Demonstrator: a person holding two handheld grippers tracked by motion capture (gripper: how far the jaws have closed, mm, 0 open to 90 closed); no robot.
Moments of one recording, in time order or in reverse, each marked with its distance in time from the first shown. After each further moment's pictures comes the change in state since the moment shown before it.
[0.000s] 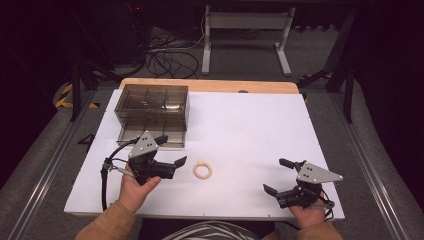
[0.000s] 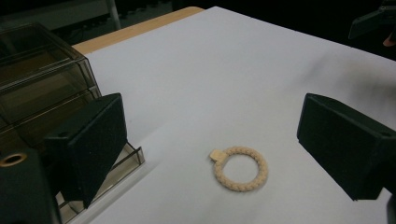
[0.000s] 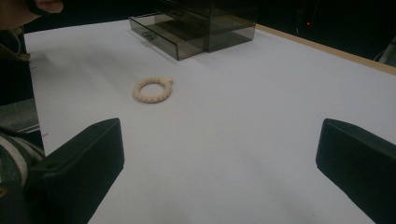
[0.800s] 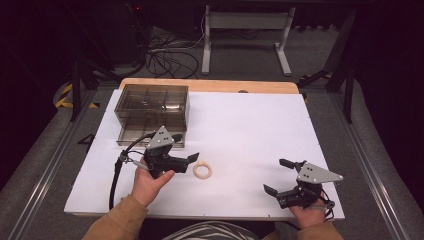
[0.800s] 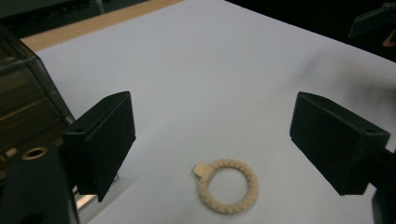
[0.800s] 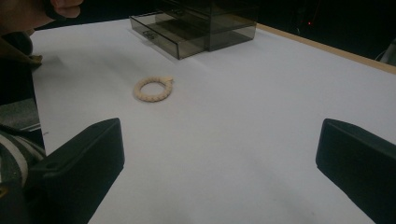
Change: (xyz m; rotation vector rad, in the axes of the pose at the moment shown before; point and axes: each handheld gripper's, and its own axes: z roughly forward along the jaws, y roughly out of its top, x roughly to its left) left arm -0.004 0.011 0.034 0.067 -0.061 -0.040; right arm -0.001 -0.001 0.000 0.003 0.004 -0.002
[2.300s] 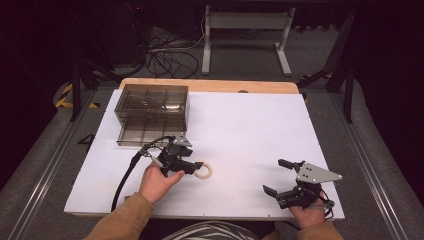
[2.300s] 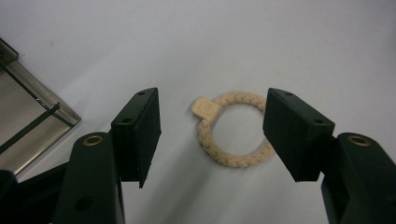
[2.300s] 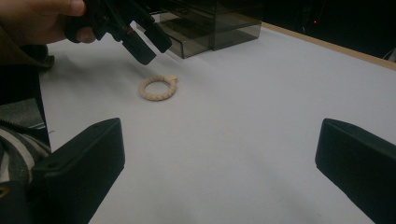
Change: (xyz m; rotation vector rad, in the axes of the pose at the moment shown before) left arm 0.007 -0.016 0.052 0.355 -0.026 -0.014; right arm 0.000 -0.001 0.001 0.003 0.018 0.002
